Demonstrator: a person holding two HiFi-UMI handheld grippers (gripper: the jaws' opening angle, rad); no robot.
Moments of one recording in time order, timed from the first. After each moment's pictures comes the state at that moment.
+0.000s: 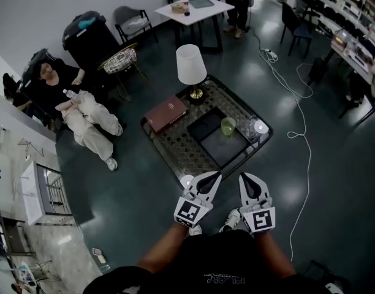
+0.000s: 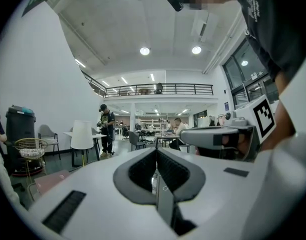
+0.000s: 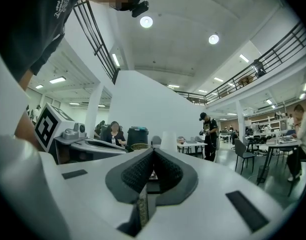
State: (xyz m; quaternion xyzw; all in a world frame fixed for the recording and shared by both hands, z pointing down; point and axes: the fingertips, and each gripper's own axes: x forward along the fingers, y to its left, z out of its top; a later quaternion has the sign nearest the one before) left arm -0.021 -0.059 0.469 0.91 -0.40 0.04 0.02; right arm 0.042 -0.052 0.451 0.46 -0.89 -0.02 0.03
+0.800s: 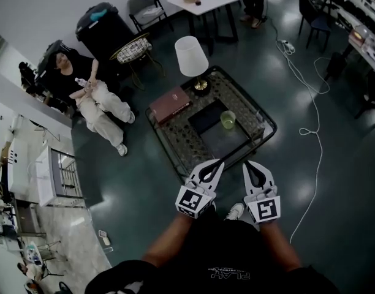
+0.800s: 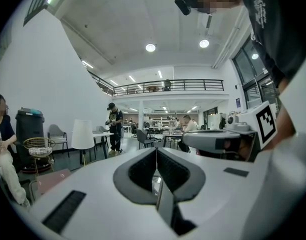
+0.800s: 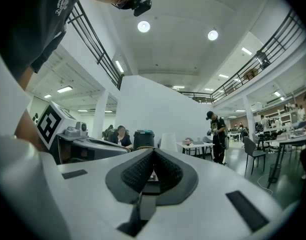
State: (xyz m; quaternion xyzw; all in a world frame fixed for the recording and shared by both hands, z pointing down) left arm 0.037 -0.096 0.467 0.89 -0.46 0.05 0.03; right arm 0.104 -0.093 0.457 0.41 -0.91 -0.01 0.01
